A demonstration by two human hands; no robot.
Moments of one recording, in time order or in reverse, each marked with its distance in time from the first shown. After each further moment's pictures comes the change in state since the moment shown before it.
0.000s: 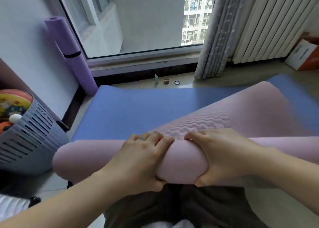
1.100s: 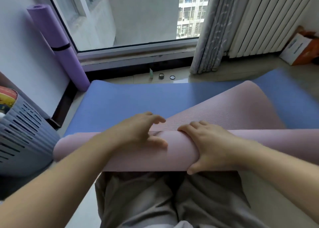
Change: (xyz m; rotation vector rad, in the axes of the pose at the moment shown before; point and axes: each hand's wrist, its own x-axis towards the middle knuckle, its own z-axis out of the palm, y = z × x) left_hand 0.064 -0.044 -0.002 -0.449 -0.312 -0.162; right_hand 0.035 0.022 0.028 0.053 -0.088 0.071
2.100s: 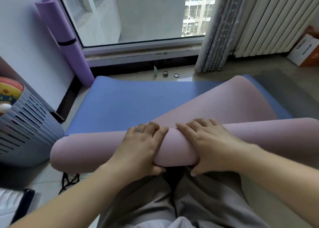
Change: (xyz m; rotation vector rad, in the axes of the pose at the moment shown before) left_hand -0.028 0.001 0.064 0.429 0.333 0.067; right_hand 0.004 -0.007 0.012 -0.222 0.069 -0.022
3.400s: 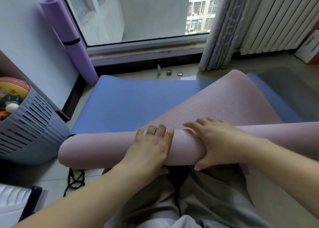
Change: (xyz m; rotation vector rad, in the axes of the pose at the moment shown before) left_hand 0.005 0.022 -0.013 0.152 -0.141 -0.008; right_hand 0.004 0.013 -0.006 0.170 -0.119 0.039
